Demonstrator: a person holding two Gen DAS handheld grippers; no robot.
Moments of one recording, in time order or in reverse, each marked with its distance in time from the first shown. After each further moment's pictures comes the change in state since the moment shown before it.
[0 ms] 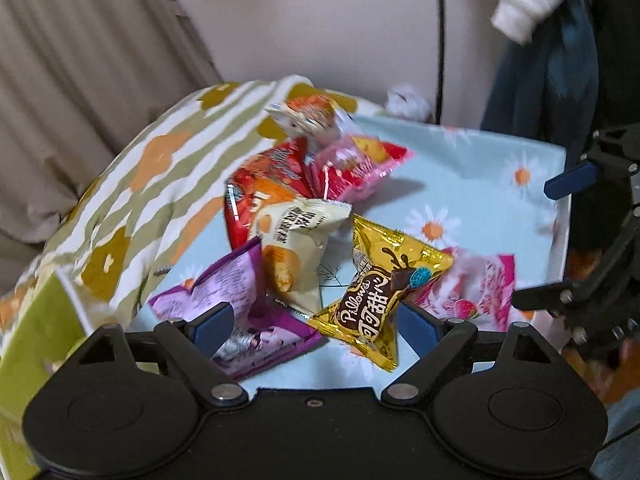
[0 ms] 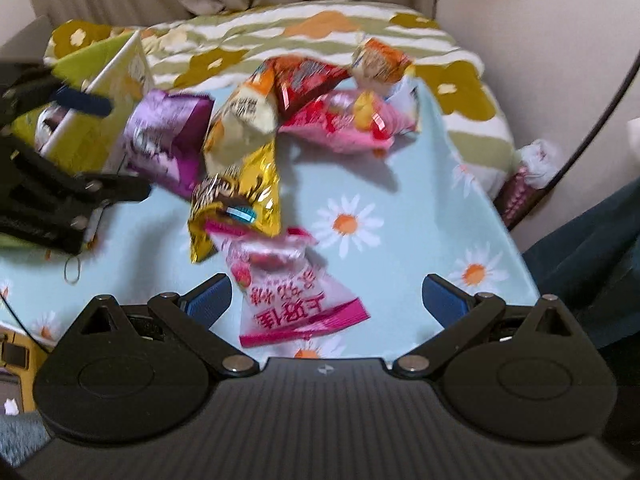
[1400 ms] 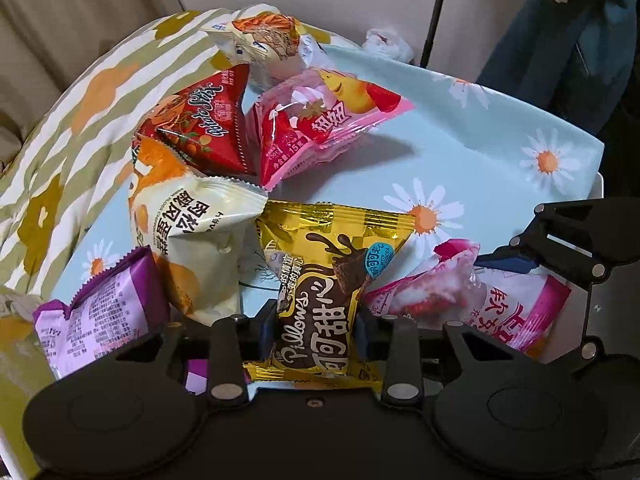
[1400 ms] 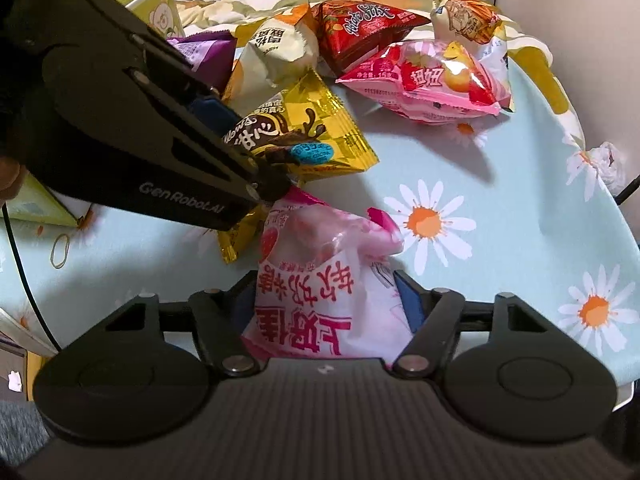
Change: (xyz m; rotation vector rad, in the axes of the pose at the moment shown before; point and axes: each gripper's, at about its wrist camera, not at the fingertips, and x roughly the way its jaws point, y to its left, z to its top) left arm 0.092 -0.011 0.031 -0.090 0.193 -0.145; right arm 0.083 0.016 0.004 -0.072 0.039 0.135
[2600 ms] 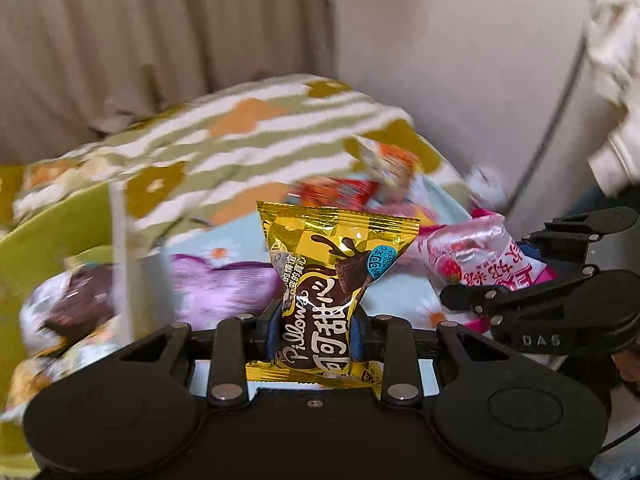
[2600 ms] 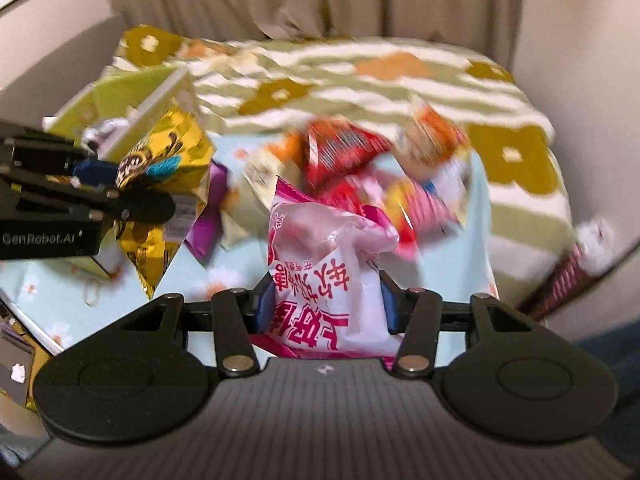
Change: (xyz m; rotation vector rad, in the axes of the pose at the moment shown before) left arm -0.138 0.009 -0.036 -0.476 -0.265 0.216; right arm -0.081 -0.037 0.063 -0.115 -0.145 0.069
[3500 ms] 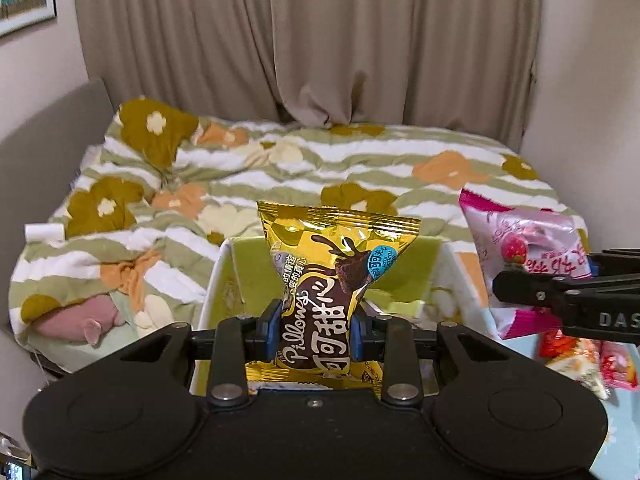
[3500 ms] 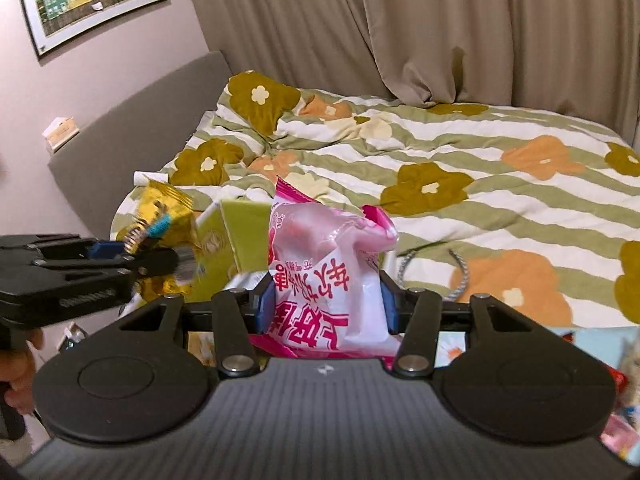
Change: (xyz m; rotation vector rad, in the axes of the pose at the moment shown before) left arm -0.021 0.276 0.021 -0.358 -0.044 0.289; right arm 0.091 0.189 0.210 -0.052 -0.088 0.263
